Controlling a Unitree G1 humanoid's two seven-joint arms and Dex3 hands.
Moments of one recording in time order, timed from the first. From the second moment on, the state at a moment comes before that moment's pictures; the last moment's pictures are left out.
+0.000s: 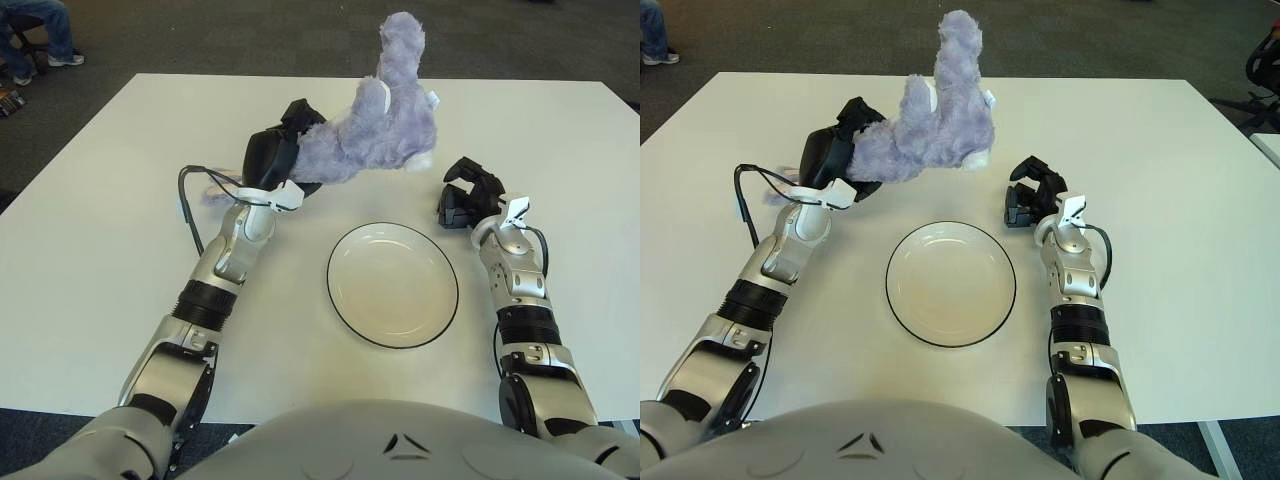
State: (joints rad) left arm -0.36 0.23 -0.24 0.12 0.58 -0.26 0.31; right arm -0.29 -0.16 -0.16 0.31 0.13 0.05 0.09
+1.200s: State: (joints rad) left arm -0.11 0.27 -0.28 -0.14 0.56 -0.44 0.10; right arm -0.30 -0.16 -0.16 0.31 0.13 0.05 0.09
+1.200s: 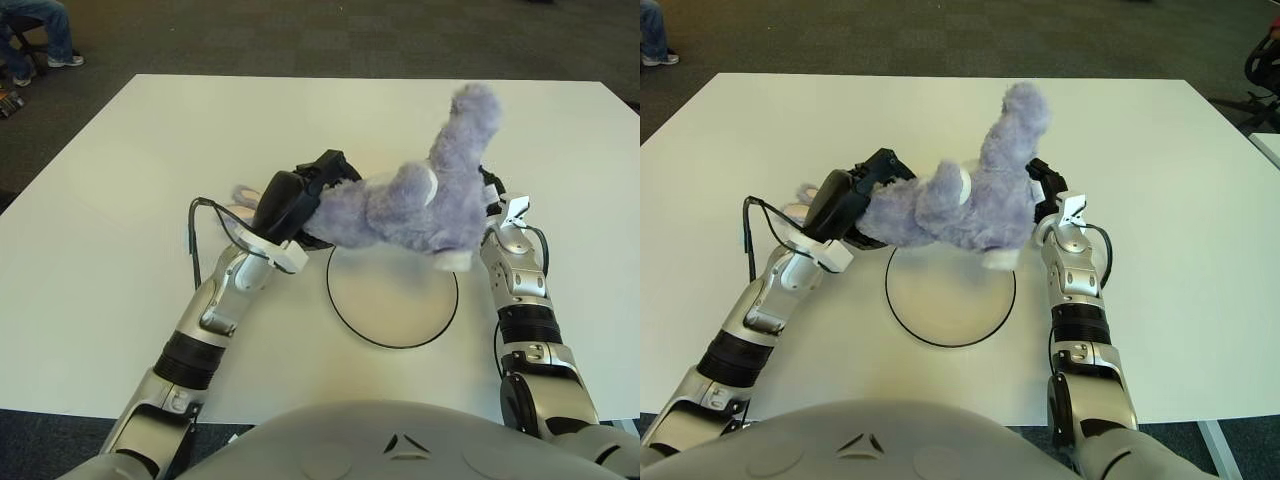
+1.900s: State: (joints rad) left arm -0.09 0.28 -0.29 -0.12 0.57 -0.50 0.08; right arm -0.30 -0.17 -0.15 0.31 0.13 0.05 0.09
